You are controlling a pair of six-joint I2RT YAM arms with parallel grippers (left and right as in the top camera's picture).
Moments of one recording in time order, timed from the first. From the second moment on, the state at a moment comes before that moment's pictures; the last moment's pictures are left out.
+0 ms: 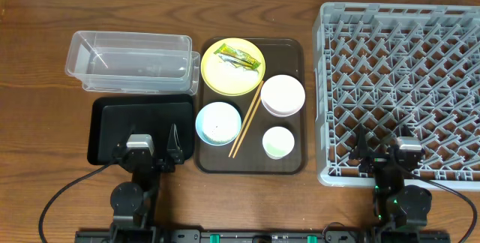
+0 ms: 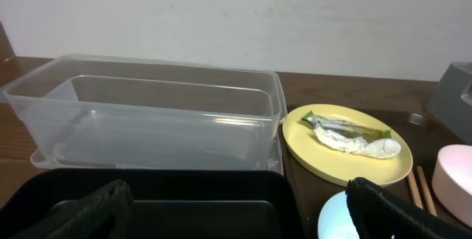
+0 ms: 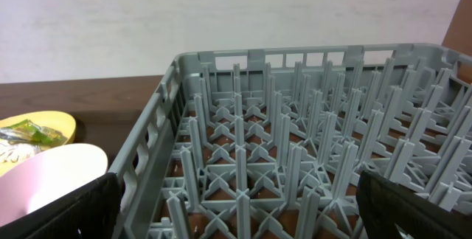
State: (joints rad) left arm -0.05 0.01 0.02 -0.11 -0.02 -0.09; right arm -0.03 0.01 0.01 -0.07 -0.01 0.07
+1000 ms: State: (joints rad) left arm -0.05 0.01 0.02 -0.11 -0.04 -0.09; right arm -0.03 0.01 0.01 -0.07 -0.01 0.07
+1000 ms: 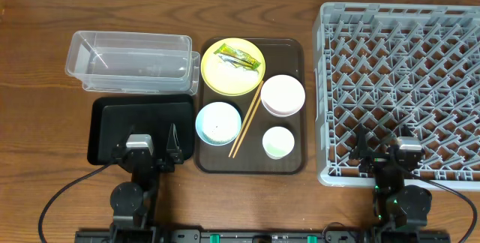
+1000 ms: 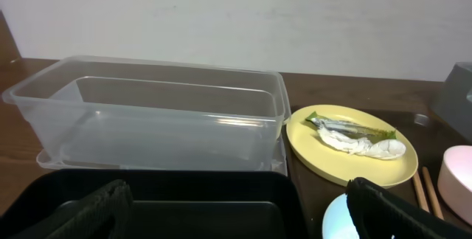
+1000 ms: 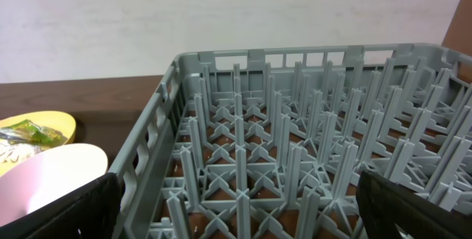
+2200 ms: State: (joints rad) left arm -0.05 0.62 0.50 -0.50 -0.01 -0.09; right arm -0.03 0.52 0.47 -0.38 0.01 0.09
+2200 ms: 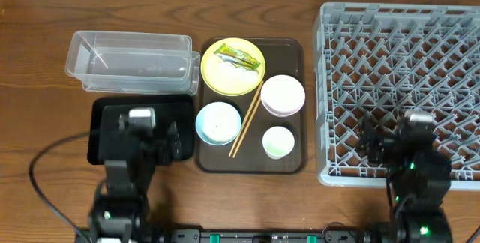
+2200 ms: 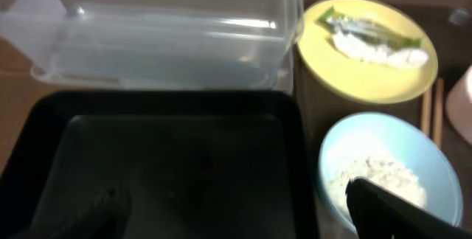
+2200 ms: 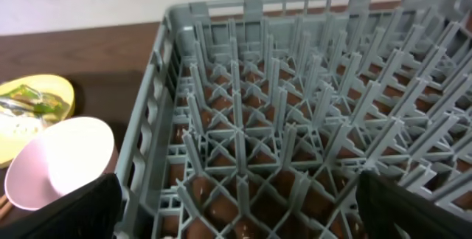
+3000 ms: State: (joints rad) left arm -0.07 1.12 0.98 -0.73 0.19 -0.21; right arm -0.03 0.85 0.73 -0.59 0.00 0.09
